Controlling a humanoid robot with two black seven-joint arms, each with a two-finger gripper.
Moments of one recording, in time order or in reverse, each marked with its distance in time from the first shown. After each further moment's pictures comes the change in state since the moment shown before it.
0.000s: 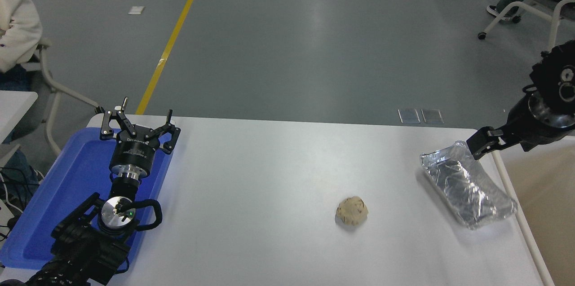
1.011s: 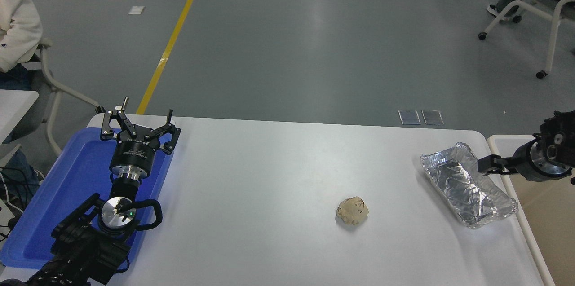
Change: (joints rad) left arm 0.000 0.000 0.000 0.000 0.000 0.000 0.000; right arm -0.555 -0.039 0.338 -0.350 0.118 -0.210 -0.025
